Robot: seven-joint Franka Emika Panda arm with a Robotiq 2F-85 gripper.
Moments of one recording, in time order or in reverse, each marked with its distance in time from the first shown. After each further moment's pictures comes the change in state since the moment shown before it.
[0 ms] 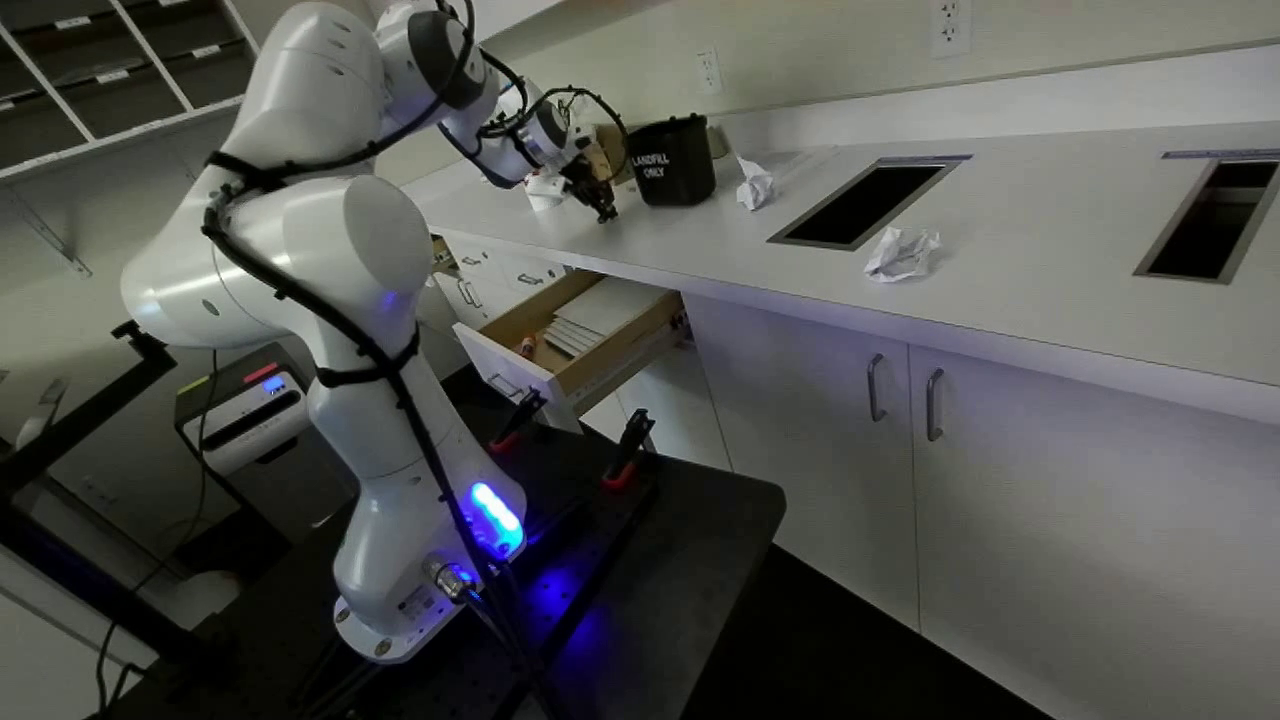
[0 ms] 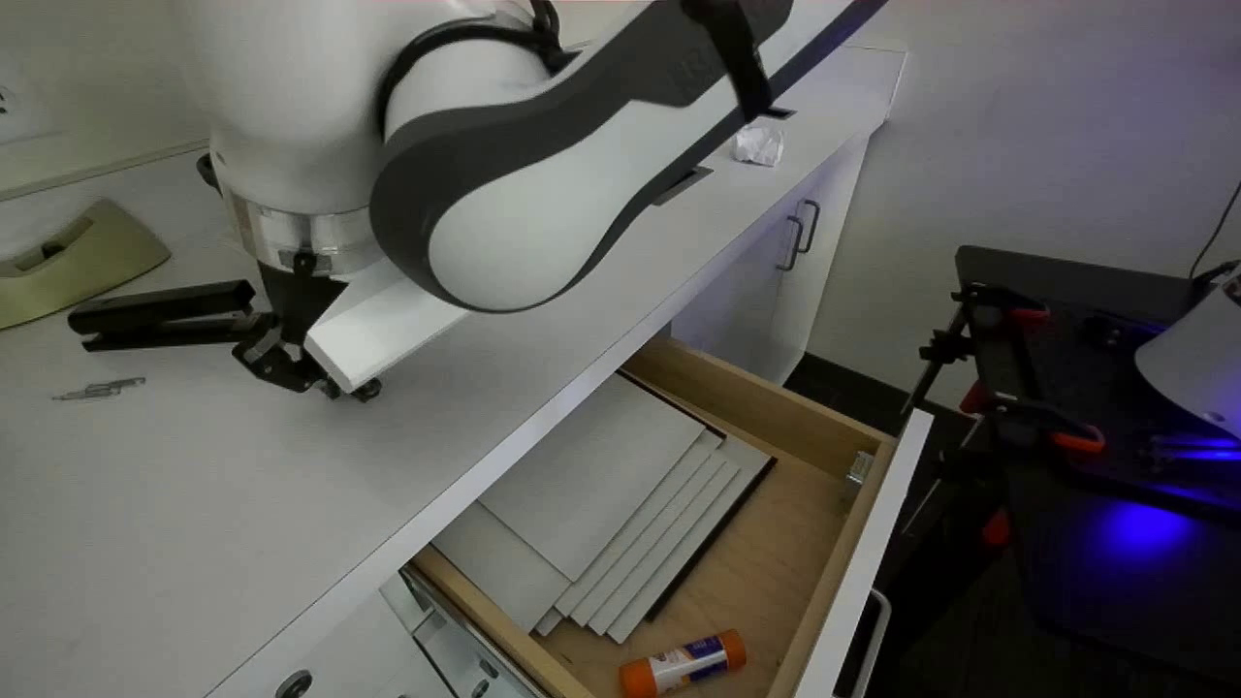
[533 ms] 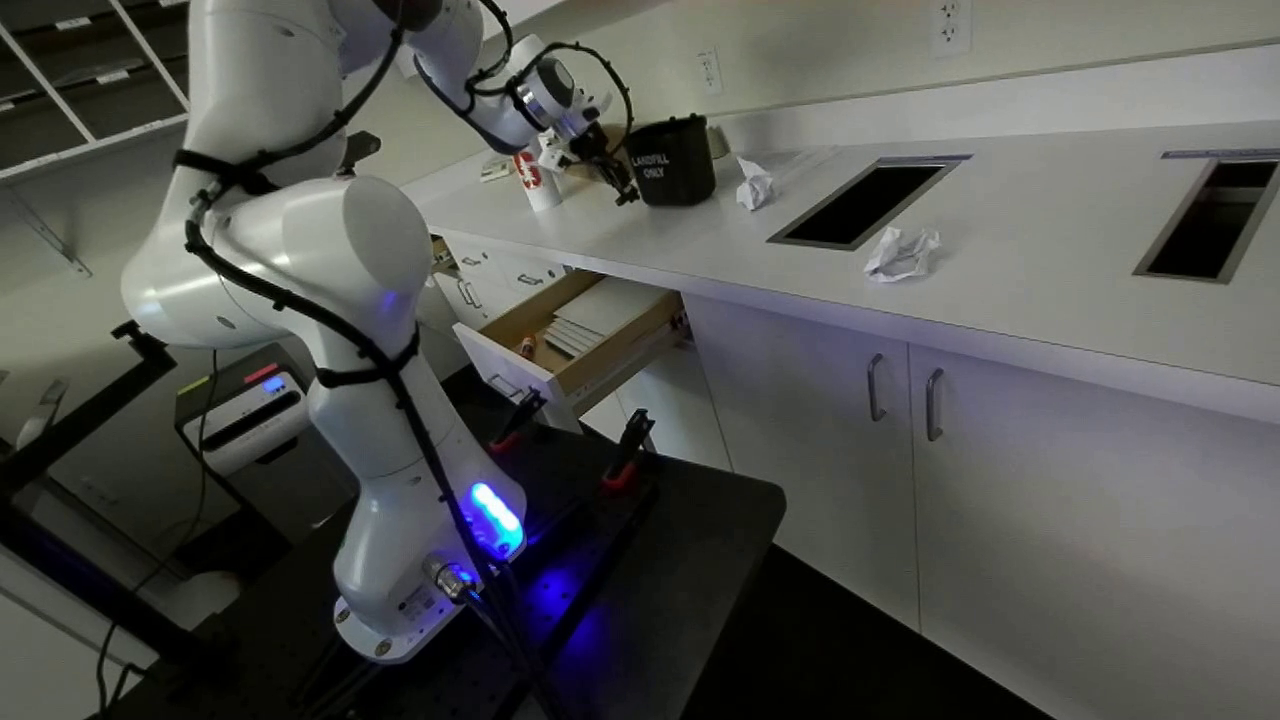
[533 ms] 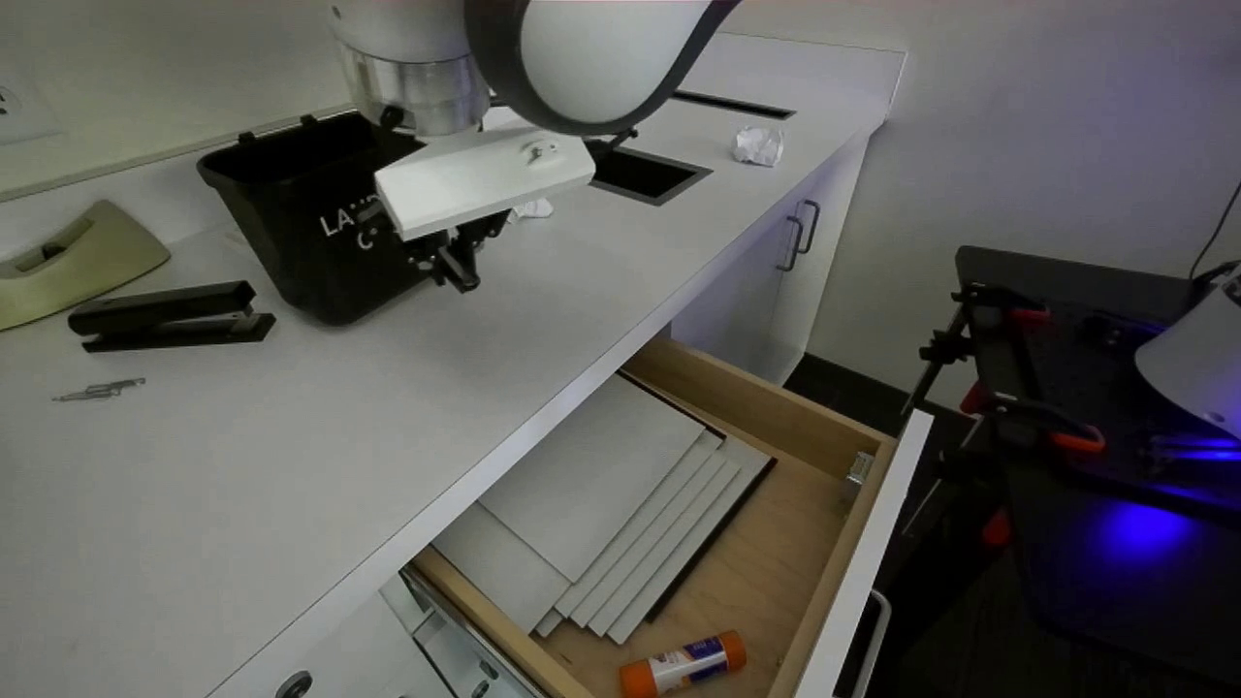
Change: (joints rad) arm -0.005 -0.280 -0.095 -0.332 -0.001 -0.089 0.254
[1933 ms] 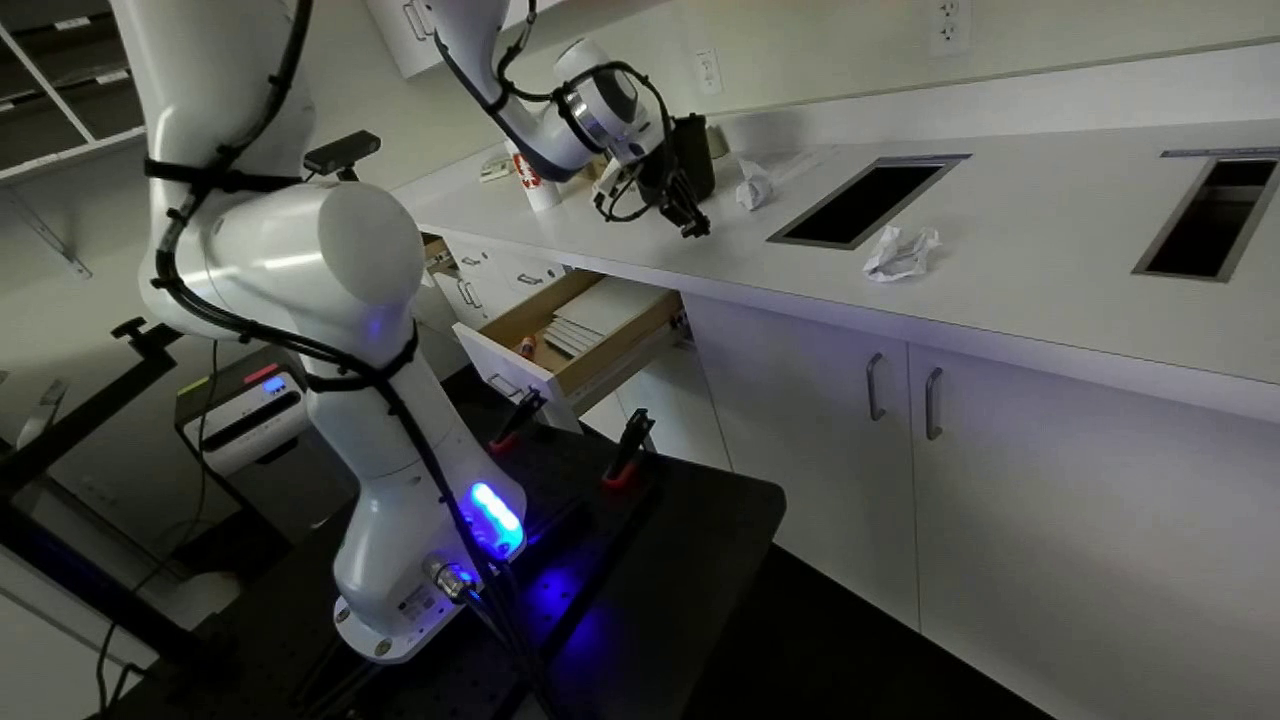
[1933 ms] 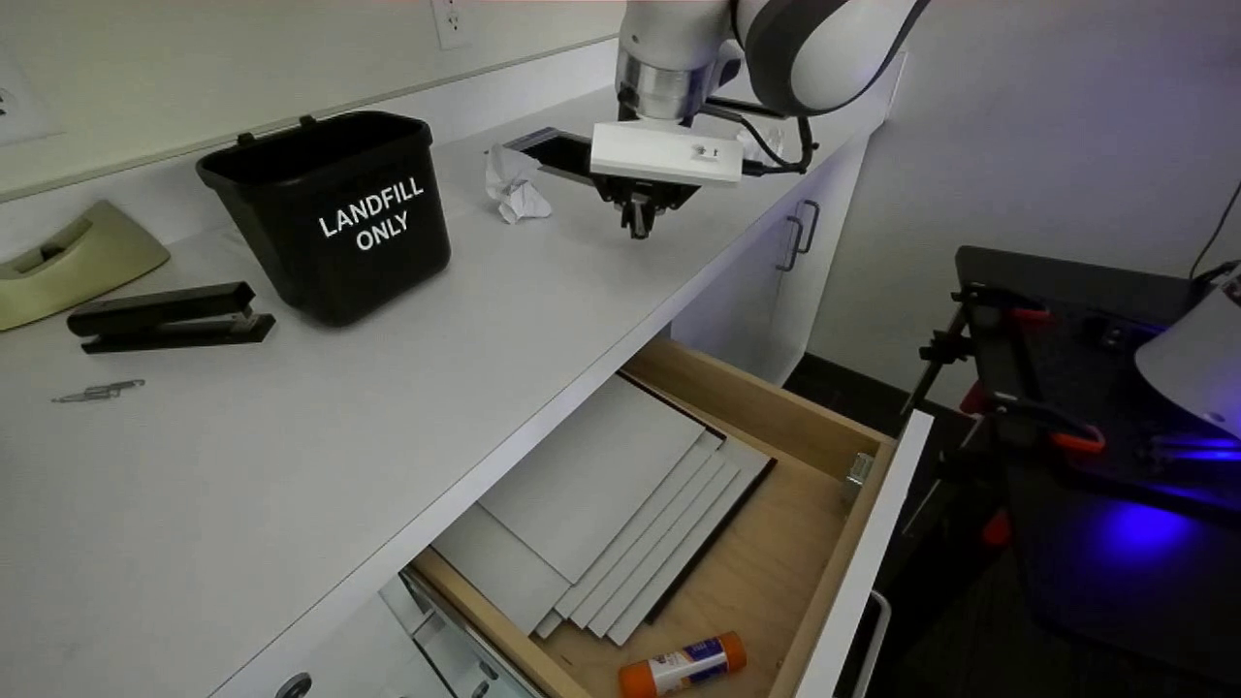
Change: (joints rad) arm -0.176 -0.307 -0.100 -0.639 -0.224 0.327 0.628
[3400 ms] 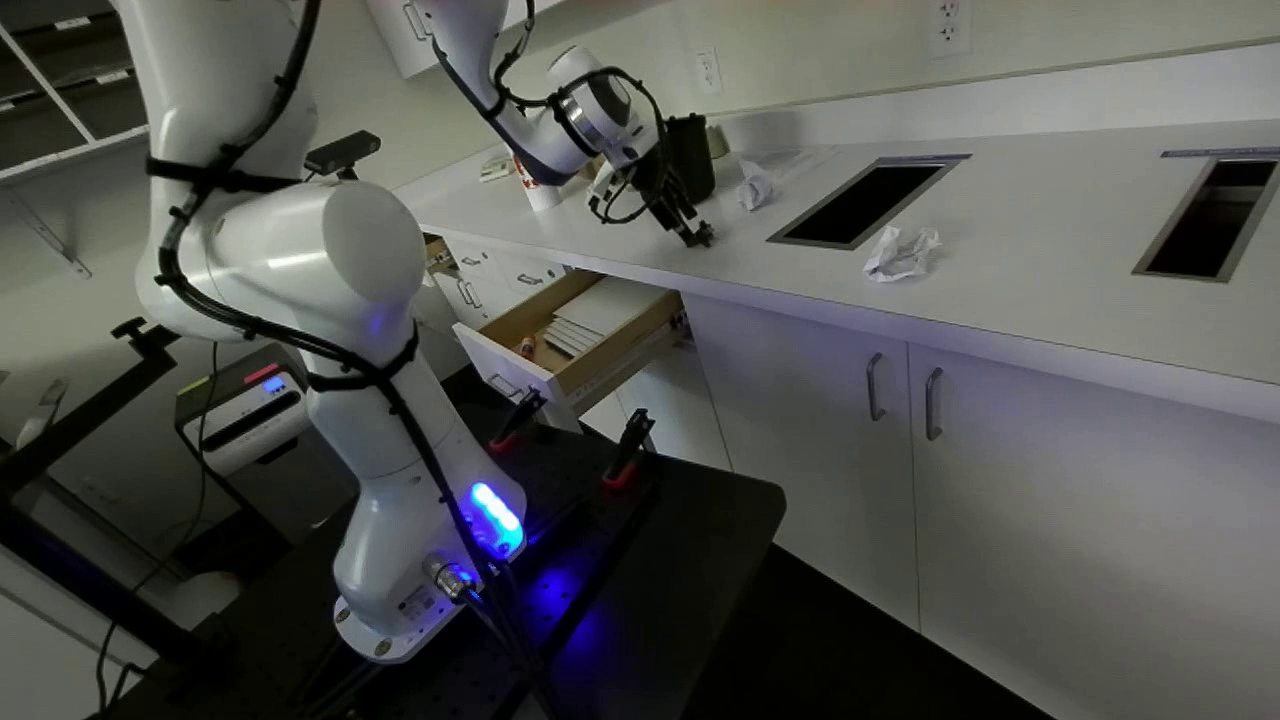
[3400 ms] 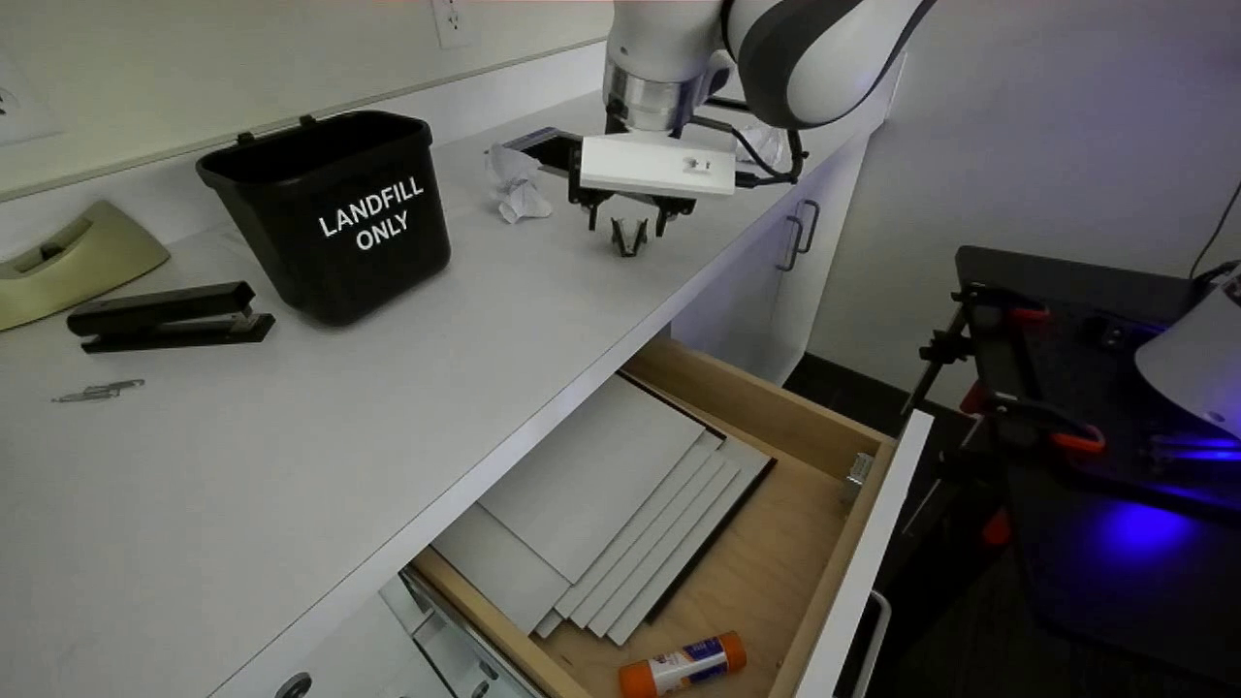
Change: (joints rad) arm 0.029 0.022 0.003 0.024 -0.012 0.007 0.003
